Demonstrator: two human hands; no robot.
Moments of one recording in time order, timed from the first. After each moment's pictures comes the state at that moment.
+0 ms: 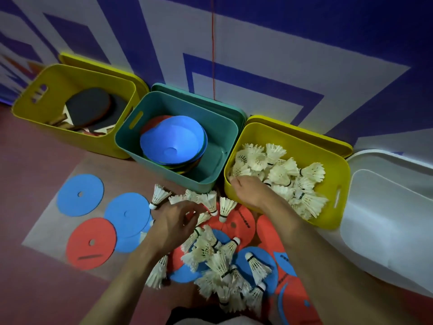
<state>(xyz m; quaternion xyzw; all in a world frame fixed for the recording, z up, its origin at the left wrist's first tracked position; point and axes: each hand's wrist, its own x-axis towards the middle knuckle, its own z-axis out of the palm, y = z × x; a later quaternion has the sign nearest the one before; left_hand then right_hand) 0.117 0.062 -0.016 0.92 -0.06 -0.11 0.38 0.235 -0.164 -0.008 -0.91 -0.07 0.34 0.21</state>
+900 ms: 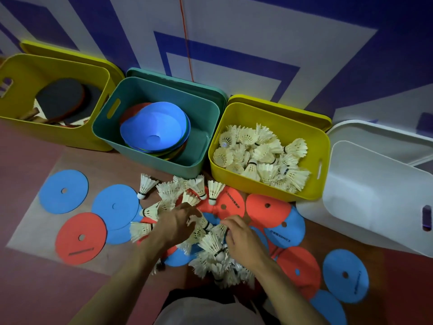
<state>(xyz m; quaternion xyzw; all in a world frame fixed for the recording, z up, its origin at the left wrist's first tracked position) 0.094 0.044 -0.082 0.93 -0.12 -0.25 0.25 0.050 -0.193 -0.062 -0.92 -0.09 0.25 0.28</state>
